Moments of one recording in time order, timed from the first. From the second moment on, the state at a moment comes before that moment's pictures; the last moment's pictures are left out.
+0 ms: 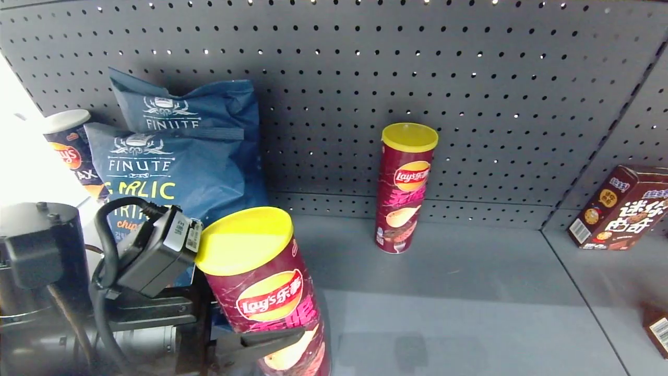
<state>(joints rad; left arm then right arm) -0.52 1.34 -0.50 -0.55 -0.68 0.16 0.00 0.00 0.00 0.00 -0.03 0.00</state>
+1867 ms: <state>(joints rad) -0.52 1.13 -0.60 -0.26 -0.51 0.15 0.02 0.10 -0.17 0.01 0.01 0.03</state>
